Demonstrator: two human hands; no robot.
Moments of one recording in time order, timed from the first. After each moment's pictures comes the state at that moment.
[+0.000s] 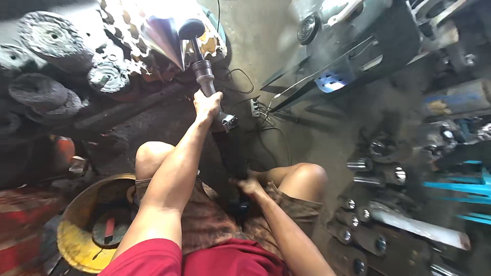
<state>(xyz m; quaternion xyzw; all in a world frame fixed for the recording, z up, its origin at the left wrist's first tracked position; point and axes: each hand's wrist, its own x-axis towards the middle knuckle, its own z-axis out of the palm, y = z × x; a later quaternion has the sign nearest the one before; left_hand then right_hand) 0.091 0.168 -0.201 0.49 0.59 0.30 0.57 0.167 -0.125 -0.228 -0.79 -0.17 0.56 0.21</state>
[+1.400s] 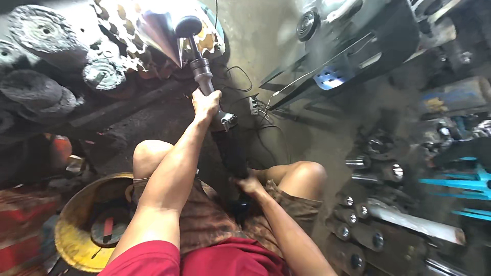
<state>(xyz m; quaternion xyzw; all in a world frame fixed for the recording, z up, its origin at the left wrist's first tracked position) 0.092 0.164 -0.203 0.48 0.59 0.31 0.57 0.171 -0.130 -0.232 -0.78 -0.19 0.56 0.22</state>
